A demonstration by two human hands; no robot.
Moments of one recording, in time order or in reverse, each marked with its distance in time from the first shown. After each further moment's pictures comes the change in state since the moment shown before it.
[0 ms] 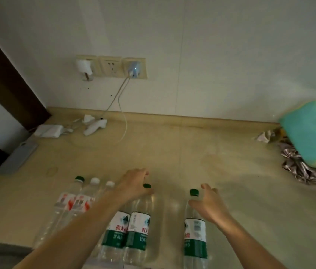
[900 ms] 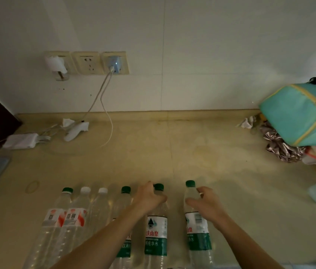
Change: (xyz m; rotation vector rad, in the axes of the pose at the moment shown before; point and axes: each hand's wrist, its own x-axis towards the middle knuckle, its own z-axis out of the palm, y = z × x) left_hand 0.000 0.027 0.055 -0.358 -0.070 -0.073; right_hand -0.019 0.000 0.023 0.326 0.114 0.092
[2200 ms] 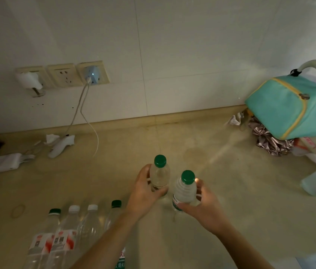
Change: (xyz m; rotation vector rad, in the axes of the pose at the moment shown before) left_hand 0.021 0.024 -0.004 -0.325 0.163 0.399; right_hand -0.004 0.008 -0.016 0.244 0.048 -0.281
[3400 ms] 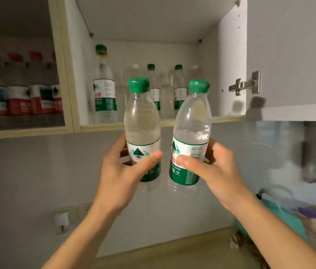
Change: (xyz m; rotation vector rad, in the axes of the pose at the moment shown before) left_hand -0.067 0.383 -0.223 -0.296 0.309 0.992; right_hand -0.079 -0.403 -0.119 0.283 0.280 -0.977
